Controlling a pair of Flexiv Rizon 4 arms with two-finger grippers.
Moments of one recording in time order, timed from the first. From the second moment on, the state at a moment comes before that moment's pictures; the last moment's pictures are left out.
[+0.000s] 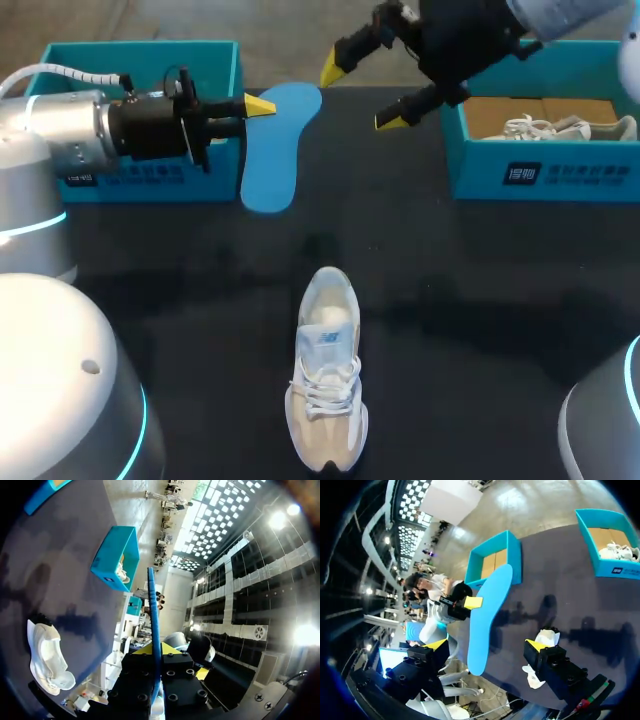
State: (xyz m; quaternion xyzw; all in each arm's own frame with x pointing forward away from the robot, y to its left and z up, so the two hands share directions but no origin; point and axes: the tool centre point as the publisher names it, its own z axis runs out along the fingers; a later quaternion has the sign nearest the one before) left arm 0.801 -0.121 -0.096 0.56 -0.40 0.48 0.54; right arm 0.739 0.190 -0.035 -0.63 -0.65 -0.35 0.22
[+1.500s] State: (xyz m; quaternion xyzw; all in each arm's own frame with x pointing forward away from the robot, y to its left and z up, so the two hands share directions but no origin) left arm 0.801 -0.121 -0.096 0.56 -0.40 0.48 0.54; right arm 0.725 0.169 -0.088 -0.53 -0.54 -0.54 0.37
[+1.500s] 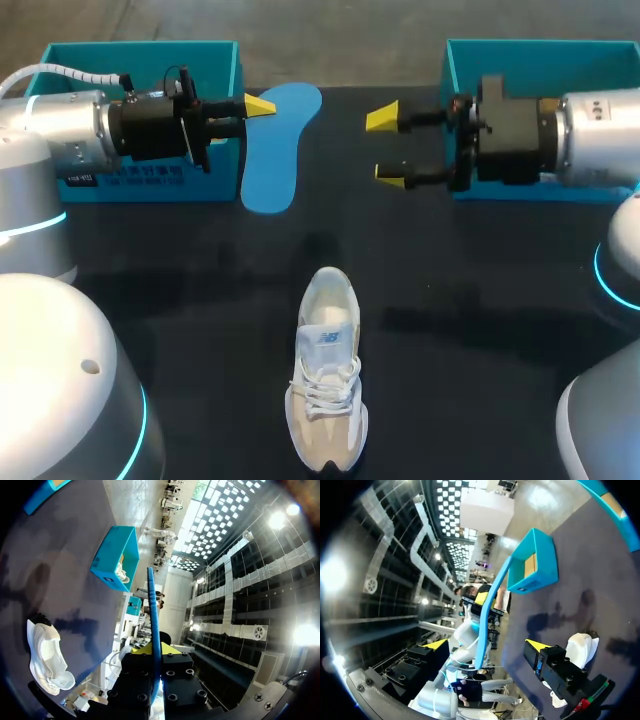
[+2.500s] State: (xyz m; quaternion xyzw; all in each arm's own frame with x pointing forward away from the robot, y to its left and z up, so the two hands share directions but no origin) left arm 0.809 -0.114 -0.065 0.38 -0.53 0.62 0.44; right arm 0.723 0.169 -0.092 -0.52 -0.54 -0.55 0.37
